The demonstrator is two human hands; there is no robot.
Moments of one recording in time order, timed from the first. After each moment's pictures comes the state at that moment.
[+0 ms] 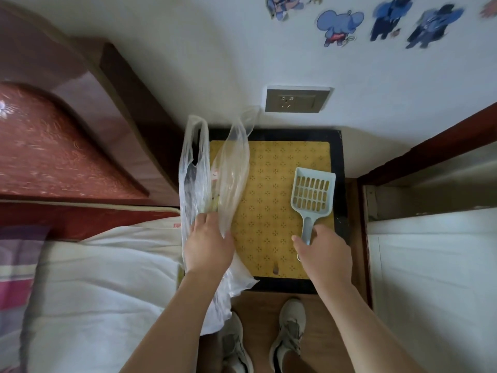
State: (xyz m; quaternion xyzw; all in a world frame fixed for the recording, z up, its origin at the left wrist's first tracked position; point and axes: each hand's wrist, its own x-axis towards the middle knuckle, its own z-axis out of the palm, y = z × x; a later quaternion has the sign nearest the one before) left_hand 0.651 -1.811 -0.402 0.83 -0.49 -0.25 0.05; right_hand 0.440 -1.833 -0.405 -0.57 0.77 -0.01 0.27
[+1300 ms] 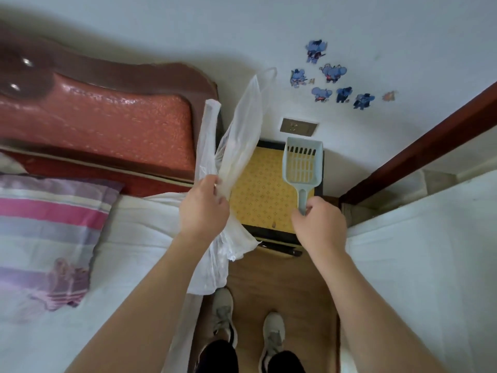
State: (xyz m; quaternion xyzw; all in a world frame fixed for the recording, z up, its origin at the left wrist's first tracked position) left_hand 0.668 -1.681 -0.161 0.82 -0.48 -0.19 0.26; right_hand 0.454 -1.726 -0.165 -0.67 0.70 -0.10 0.21
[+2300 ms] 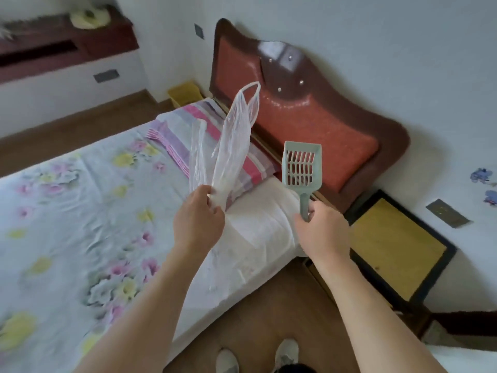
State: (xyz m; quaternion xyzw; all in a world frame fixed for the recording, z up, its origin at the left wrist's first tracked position) left_hand 0.760 -1.269 -0.042 0.93 -0.12 -0.01 0.34; right_hand 0.633 -1.458 -0.040 -0.90 0.36 -0.13 0.22
